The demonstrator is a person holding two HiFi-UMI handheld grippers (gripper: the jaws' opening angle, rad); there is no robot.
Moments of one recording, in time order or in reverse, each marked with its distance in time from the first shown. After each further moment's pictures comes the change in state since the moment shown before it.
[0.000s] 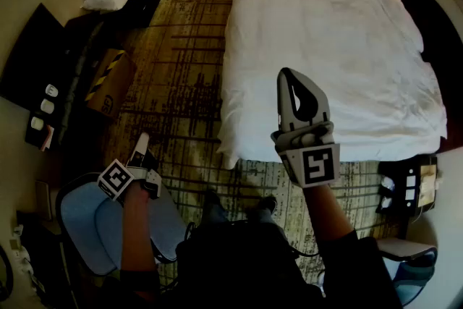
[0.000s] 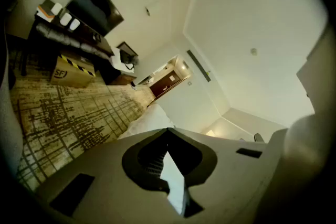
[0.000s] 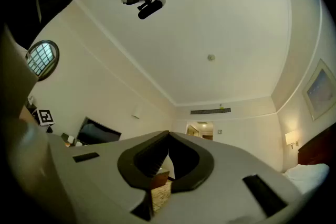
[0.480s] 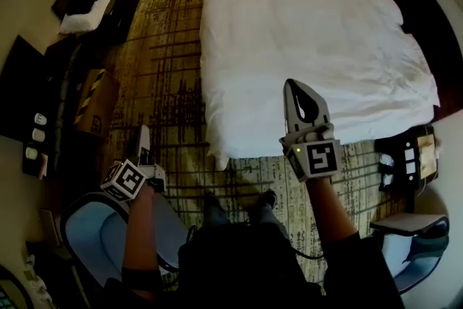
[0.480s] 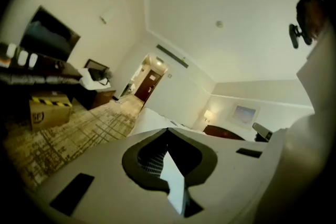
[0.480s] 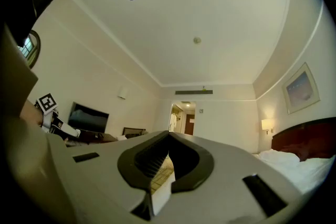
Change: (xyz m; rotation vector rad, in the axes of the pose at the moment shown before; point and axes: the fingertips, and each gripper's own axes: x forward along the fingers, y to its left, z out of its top) left arm 0.051 -0.086 -0.024 0.433 -0.016 -0.076; right arm -0.079 -0.075 -0.059 0.038 0.233 -0.146
